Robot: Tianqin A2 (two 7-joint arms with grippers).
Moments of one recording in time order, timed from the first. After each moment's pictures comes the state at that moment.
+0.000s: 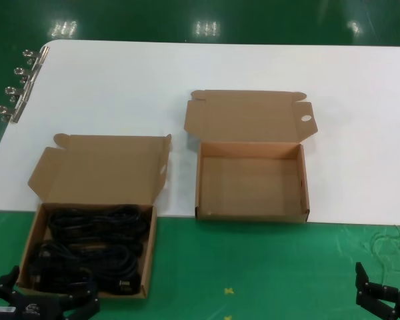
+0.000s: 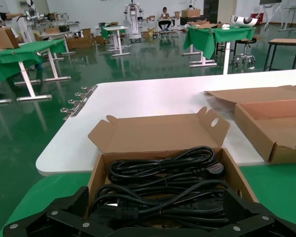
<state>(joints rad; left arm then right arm) 0.00 -0.30 1.60 -1.60 -1.80 0.00 0.00 0.00 0.30 -1.60 1.60 1.80 0.00 0.00</state>
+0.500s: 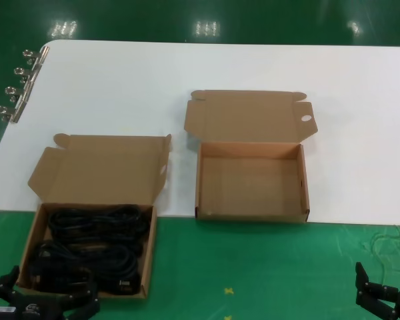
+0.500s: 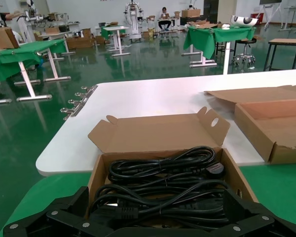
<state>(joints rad) 0.00 -0.30 1.60 -1.60 -1.80 0.00 0.00 0.00 0.30 -1.60 1.60 1.80 0.00 0.00</state>
